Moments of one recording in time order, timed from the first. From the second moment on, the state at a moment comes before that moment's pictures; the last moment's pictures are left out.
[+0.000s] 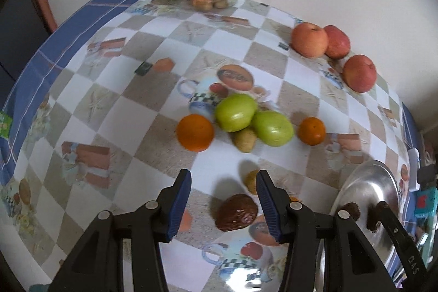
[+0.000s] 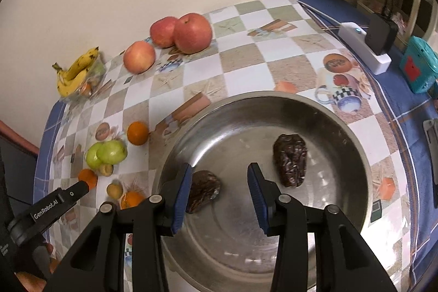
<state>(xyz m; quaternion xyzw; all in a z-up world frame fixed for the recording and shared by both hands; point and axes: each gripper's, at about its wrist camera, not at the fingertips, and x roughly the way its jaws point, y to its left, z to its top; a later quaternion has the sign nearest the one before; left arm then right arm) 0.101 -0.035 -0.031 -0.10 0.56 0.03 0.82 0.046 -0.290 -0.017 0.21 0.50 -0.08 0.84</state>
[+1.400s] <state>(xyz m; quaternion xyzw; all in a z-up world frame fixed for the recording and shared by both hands) 0.098 -0.036 -0.031 -0.05 0.51 0.00 0.86 0.040 -0.269 -0.031 0.15 0.49 -0.11 0.85</state>
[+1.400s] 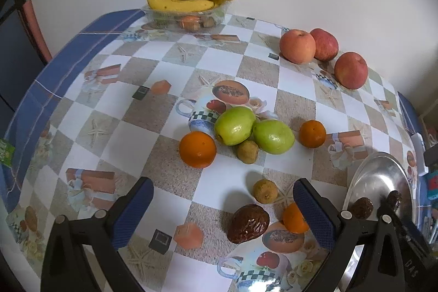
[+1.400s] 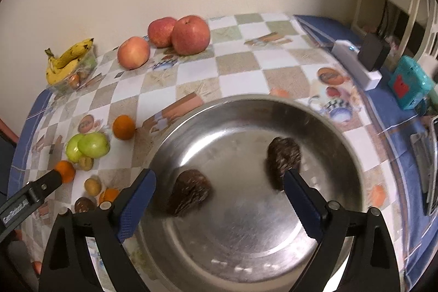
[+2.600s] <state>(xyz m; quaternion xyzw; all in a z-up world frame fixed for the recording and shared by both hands) 0.113 0.011 -0.035 -0.13 0.55 -0.05 0.82 0.084 -0.159 -0.036 0.10 0.52 0.04 0.85</state>
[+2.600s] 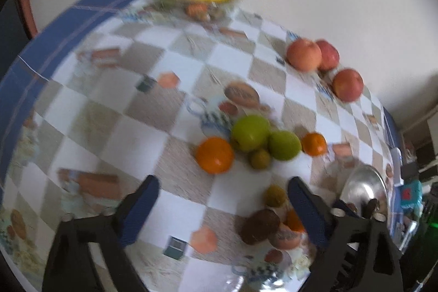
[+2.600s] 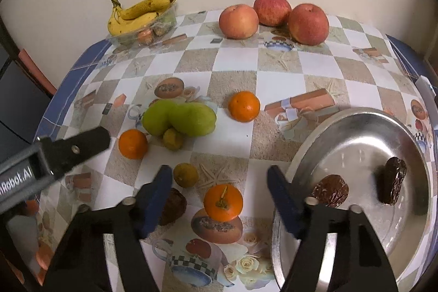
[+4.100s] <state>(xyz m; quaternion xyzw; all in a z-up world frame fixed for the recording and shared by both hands) 0.099 -0.026 -0.075 -0.15 0.61 -0.08 0.77 0.048 -0.163 -0.066 0.14 0.57 0.05 0.81</state>
